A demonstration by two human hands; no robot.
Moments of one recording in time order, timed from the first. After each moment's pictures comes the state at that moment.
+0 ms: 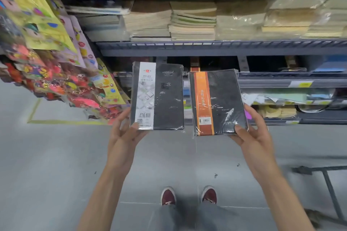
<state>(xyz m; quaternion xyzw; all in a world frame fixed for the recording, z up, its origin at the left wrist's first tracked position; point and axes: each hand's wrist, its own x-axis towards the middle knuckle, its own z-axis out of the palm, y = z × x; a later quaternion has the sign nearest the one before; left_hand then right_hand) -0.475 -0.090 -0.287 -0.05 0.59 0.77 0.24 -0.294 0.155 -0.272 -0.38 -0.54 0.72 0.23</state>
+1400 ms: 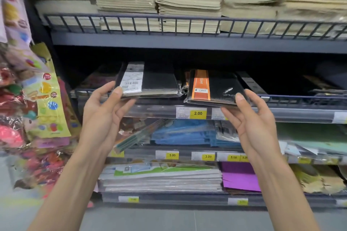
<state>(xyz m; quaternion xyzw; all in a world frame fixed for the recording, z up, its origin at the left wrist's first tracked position) -0.610 0.025 -0.458 0.14 0.48 0.86 0.08 -0.431 0.247 -0.456 -0.21 -0.51 0.72 0.41</state>
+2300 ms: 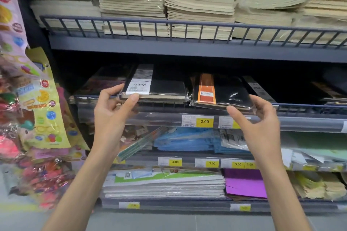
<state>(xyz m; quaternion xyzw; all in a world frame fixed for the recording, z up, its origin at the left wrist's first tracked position) -0.634 0.039 -0.466 0.19 0.63 0.76 0.00 -0.454 0.263 -0.468 -0.29 -0.72 0.45 0.44</state>
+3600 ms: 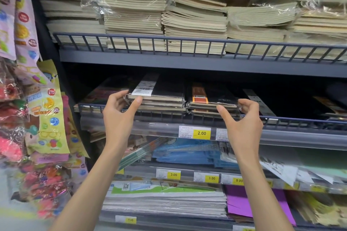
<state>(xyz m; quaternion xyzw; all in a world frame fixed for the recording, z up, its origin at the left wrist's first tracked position) -0.658 0.073 -0.476 0.16 0.67 0.72 -0.11 -0.496 0.288 -0.470 -0.30 -0.73 0.39 0.47</state>
